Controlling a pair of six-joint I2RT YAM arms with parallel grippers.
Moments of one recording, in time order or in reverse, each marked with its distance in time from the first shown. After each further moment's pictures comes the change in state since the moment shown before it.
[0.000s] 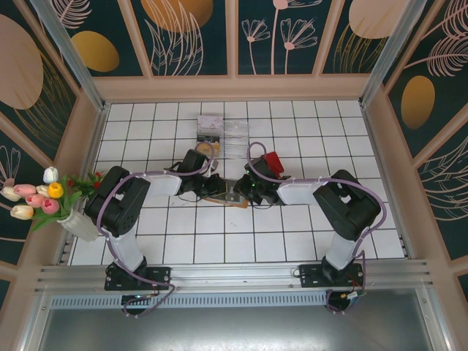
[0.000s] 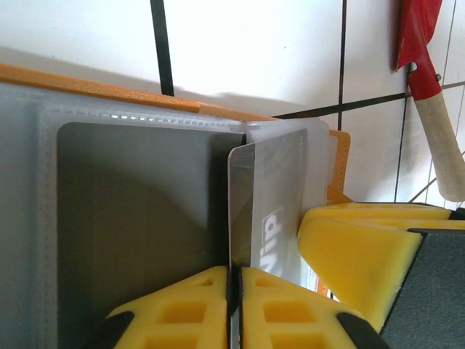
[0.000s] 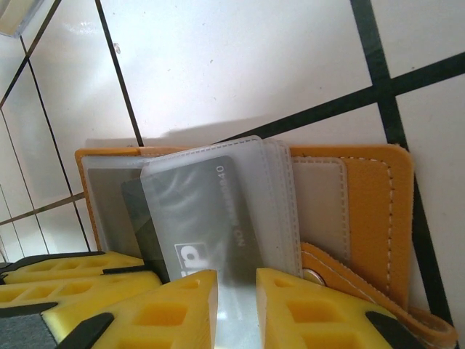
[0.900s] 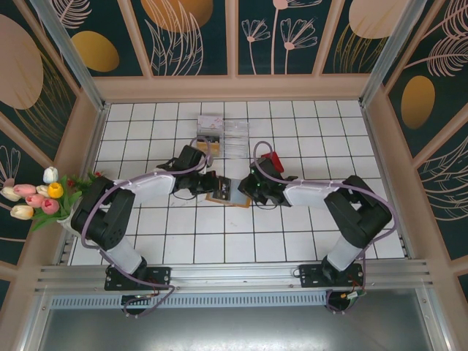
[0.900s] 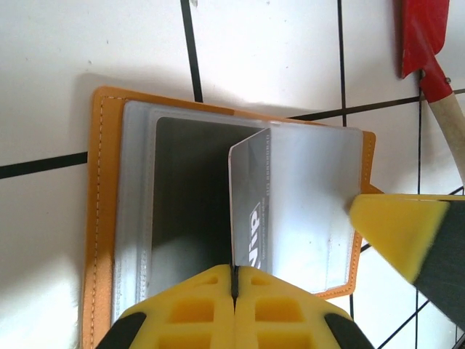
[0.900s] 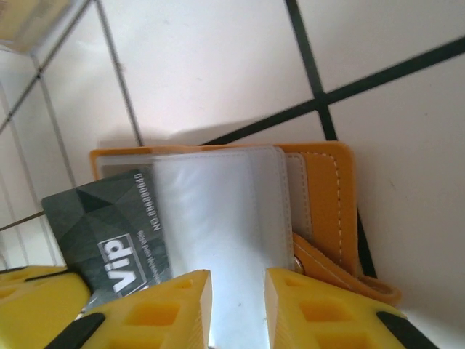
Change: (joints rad) left arm 0.002 -0.148 0.038 -0.216 -0.156 0.109; right arm -0.018 -0.115 -0.036 -0.065 0.030 -0.019
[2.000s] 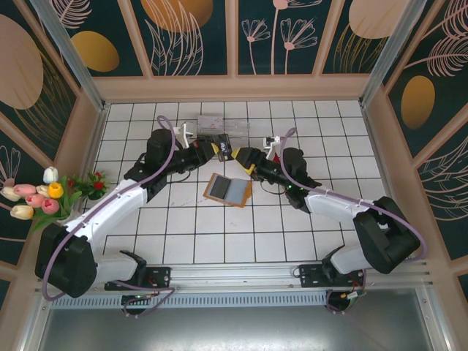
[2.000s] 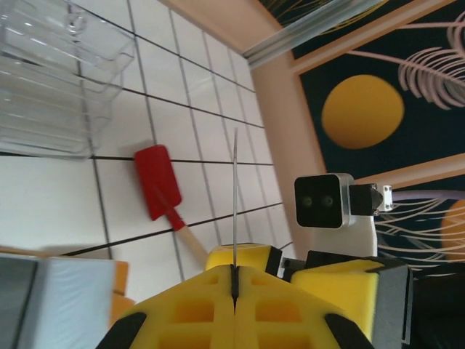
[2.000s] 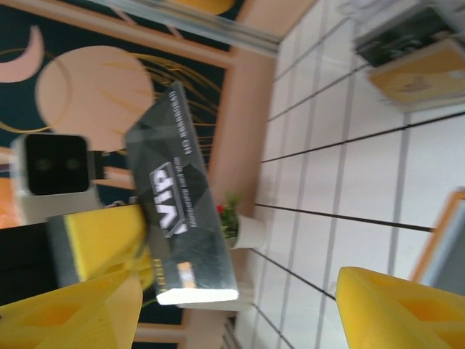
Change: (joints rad) left arm 0.045 -0.388 -0.019 0.283 0.085 -0.345; right arm -0.106 -0.233 -0.135 0.660 -0.341 0.079
